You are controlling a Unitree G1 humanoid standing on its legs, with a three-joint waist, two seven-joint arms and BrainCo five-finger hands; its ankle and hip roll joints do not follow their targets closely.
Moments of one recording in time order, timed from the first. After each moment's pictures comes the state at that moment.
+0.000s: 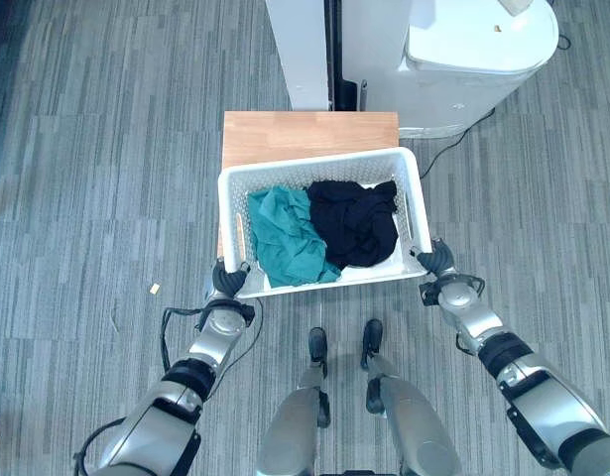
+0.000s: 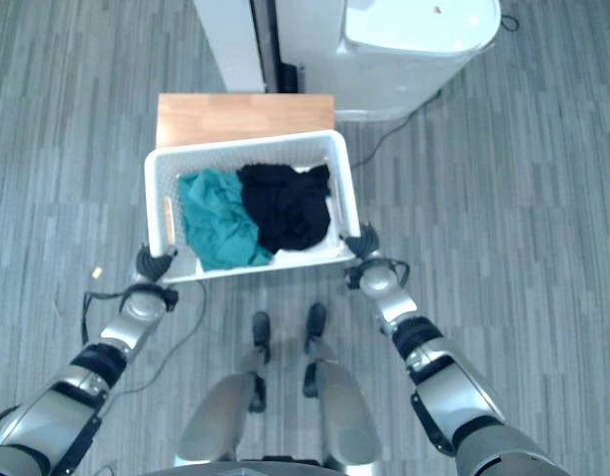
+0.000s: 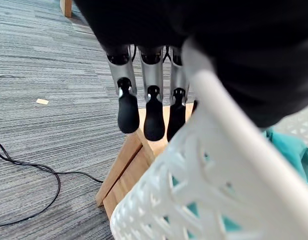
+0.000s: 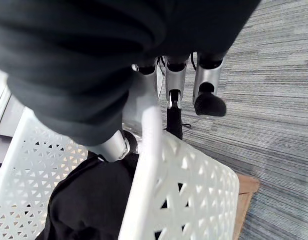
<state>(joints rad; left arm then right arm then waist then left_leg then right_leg) -0.44 0.45 -0.37 0.75 -0.13 -0.01 0.39 -0.59 -0.34 0.45 0.75 0.27 0.00 -0.32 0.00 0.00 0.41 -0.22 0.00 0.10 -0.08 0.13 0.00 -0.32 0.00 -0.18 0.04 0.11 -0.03</state>
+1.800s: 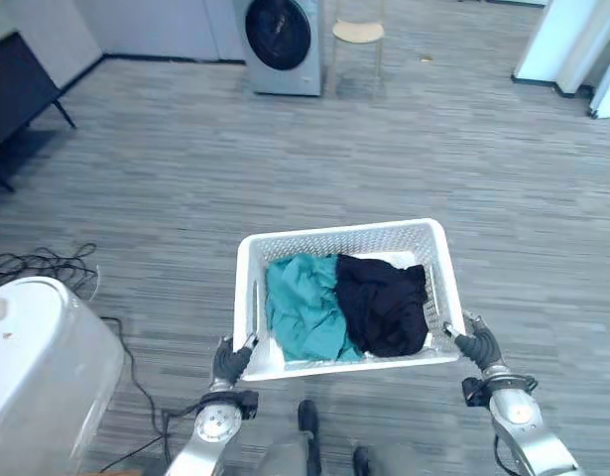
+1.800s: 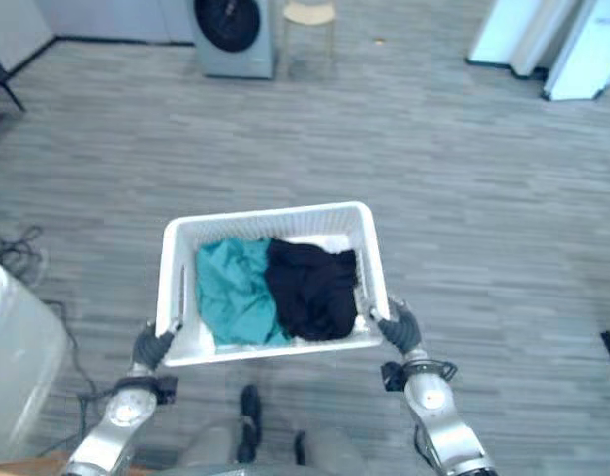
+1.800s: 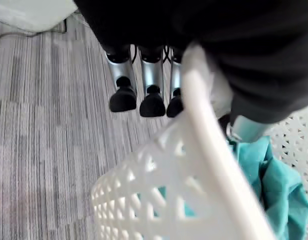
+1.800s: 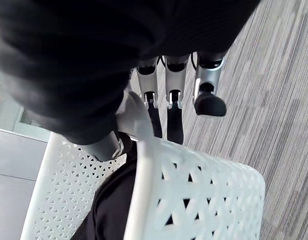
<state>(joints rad) 0.15 0.35 -0.23 0.18 -0.12 0.03 0.26 0.13 -0.38 0.15 0.04 0.08 0.01 -0.21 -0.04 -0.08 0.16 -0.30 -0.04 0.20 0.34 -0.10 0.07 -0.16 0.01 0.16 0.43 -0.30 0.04</state>
